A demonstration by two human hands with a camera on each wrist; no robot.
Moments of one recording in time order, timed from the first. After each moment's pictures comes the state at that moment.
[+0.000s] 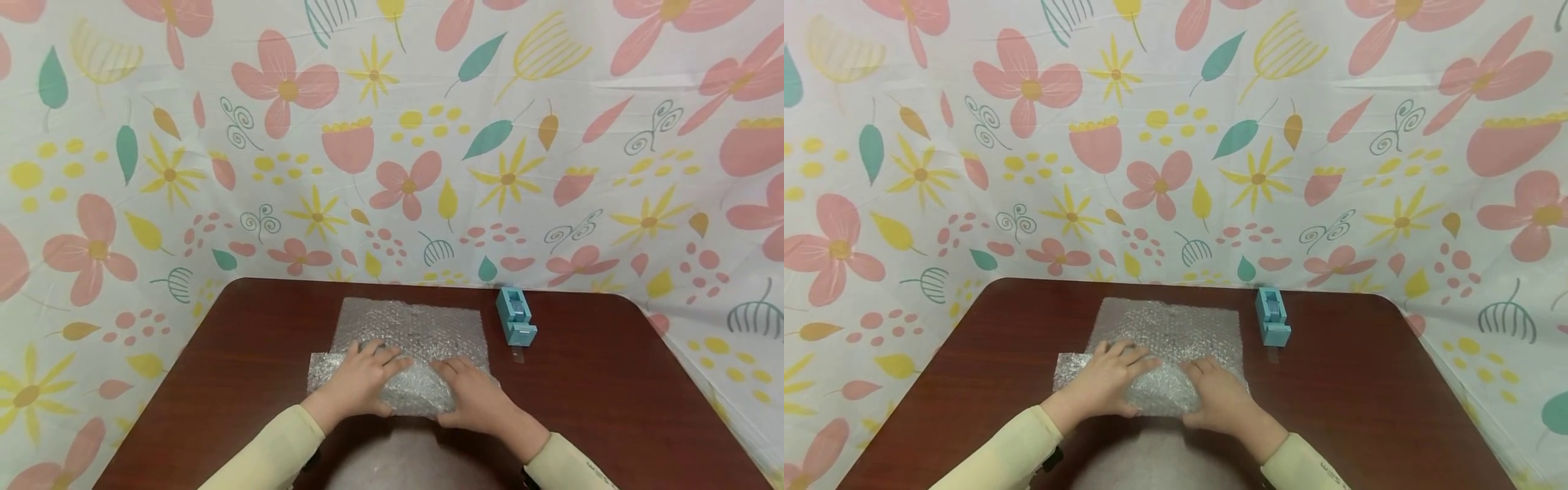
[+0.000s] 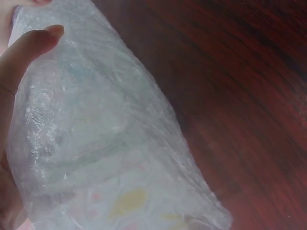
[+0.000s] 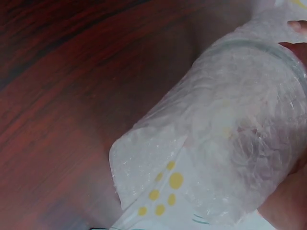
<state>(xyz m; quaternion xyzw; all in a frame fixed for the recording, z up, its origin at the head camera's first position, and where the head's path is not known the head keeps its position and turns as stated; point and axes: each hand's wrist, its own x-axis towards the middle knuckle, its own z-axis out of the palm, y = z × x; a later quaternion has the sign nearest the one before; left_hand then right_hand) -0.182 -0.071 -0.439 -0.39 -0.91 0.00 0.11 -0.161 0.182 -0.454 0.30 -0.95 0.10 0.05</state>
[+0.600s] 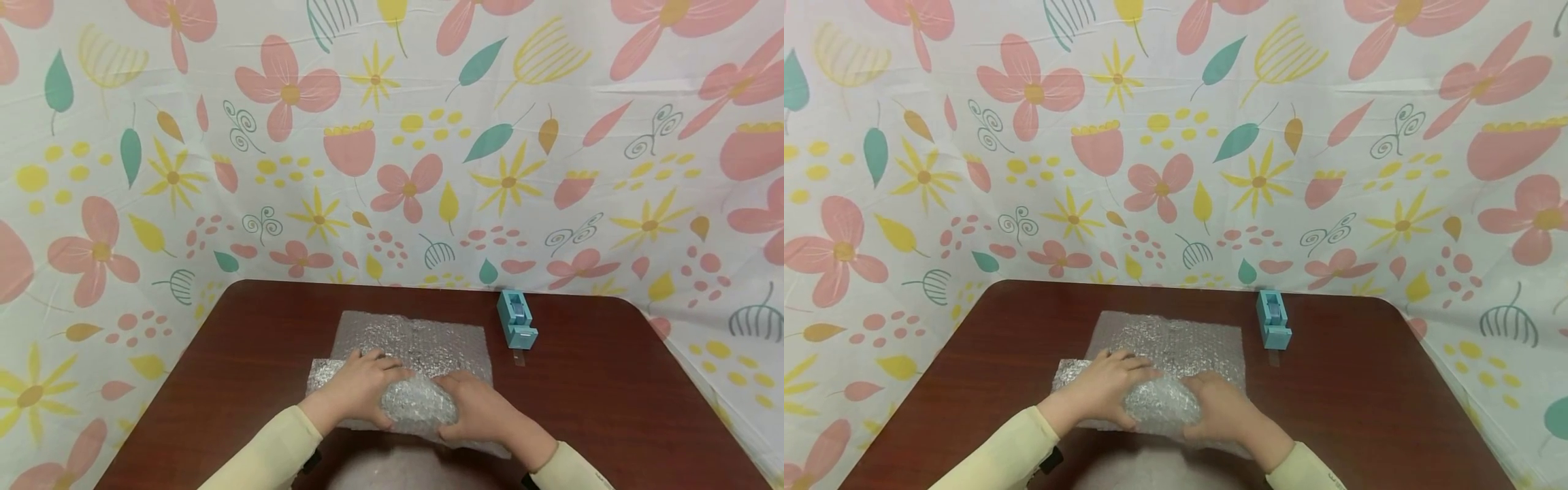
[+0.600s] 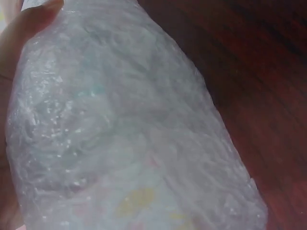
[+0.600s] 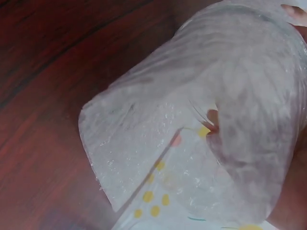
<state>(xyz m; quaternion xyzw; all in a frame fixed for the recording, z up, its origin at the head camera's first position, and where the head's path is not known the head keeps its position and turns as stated) -0.181 -0.068 -0.428 -0.38 -0.92 -0.02 0.00 -0.156 0.184 -0.442 0.32 -0.93 0.18 -0.03</state>
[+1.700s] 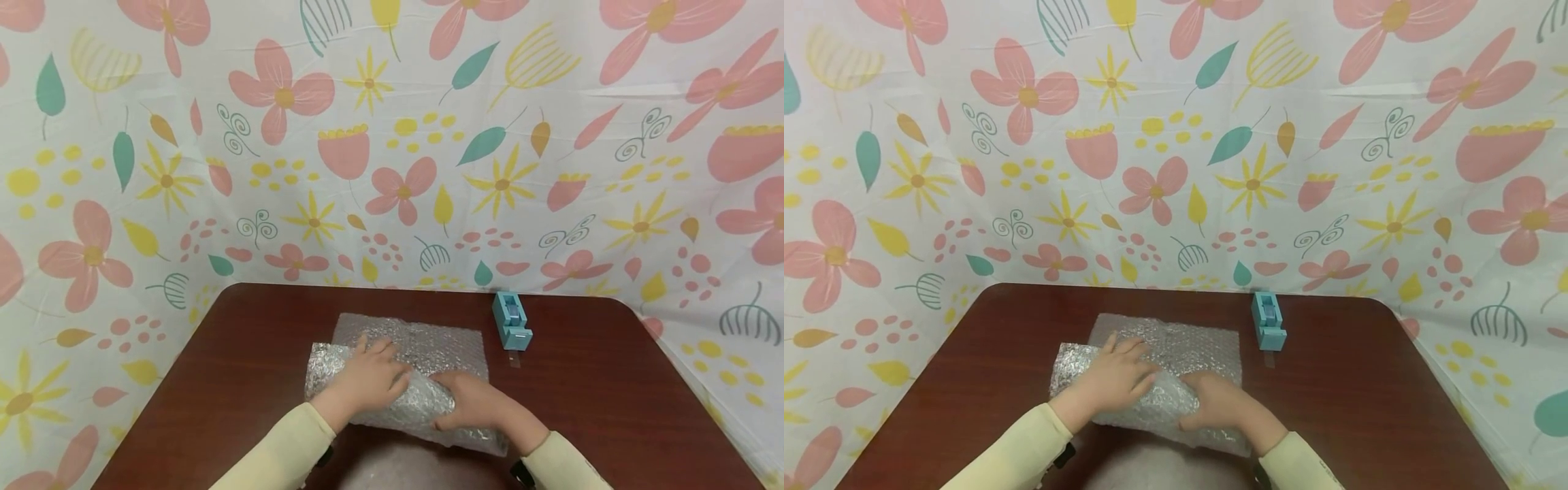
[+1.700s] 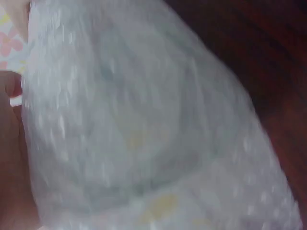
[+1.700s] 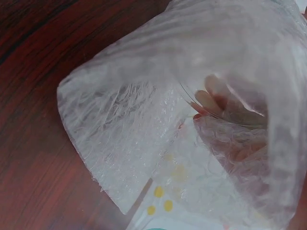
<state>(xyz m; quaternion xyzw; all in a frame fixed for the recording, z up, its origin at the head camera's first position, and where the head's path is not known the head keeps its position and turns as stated) -0.181 -0.047 -0.421 -0.33 -0.94 -0.03 0.03 -0.176 0.190 -0.446 0.32 -0.89 0.30 -0.11</state>
